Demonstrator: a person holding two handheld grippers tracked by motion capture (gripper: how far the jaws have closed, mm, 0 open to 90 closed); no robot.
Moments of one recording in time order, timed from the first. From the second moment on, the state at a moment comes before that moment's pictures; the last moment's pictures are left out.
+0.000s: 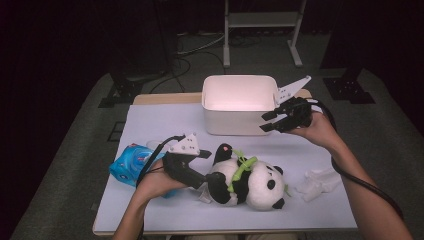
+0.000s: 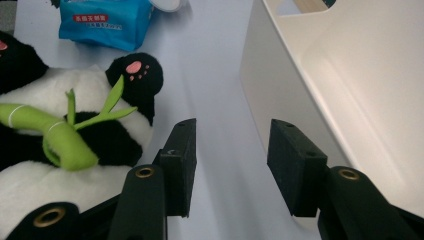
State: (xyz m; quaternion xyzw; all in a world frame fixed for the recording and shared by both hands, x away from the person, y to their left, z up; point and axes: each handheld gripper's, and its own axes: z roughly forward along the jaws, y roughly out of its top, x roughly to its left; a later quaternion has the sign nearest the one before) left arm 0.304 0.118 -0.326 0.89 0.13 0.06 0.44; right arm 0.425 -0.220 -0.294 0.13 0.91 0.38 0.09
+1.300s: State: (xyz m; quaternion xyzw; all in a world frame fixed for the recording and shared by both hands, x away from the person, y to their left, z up) left arm 0.301 0.131 -0.324 0.88 0.14 0.07 0.45; right arm 0.495 -0.171 -0.302 0.11 0.93 0.35 0.08
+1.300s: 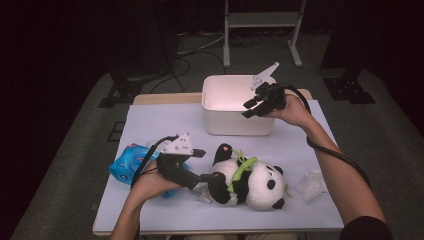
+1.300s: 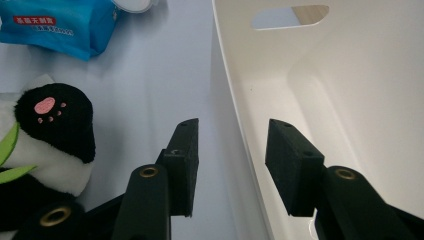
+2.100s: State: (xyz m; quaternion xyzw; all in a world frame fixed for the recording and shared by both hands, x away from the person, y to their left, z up) left arm 0.301 0.131 -0.324 0.88 0.14 0.07 0.45; right arm 0.503 -0.167 -0.316 0.11 0.94 0.31 0.07
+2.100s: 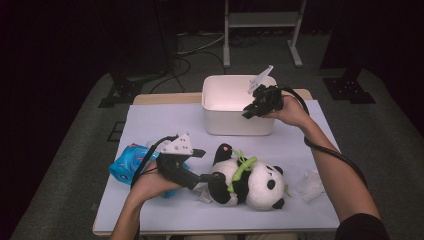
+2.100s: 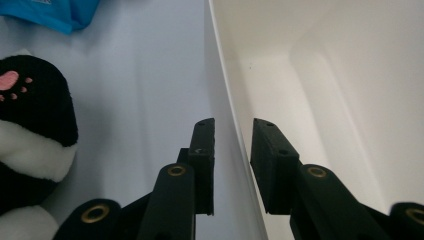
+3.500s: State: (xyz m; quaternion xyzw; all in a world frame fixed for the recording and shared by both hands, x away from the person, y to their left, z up) left arm 0.298 0.127 -0.326 0.88 0.14 0.07 0.44; right arm 0.460 -0.184 -0.317 0.04 0.95 0.29 0.01
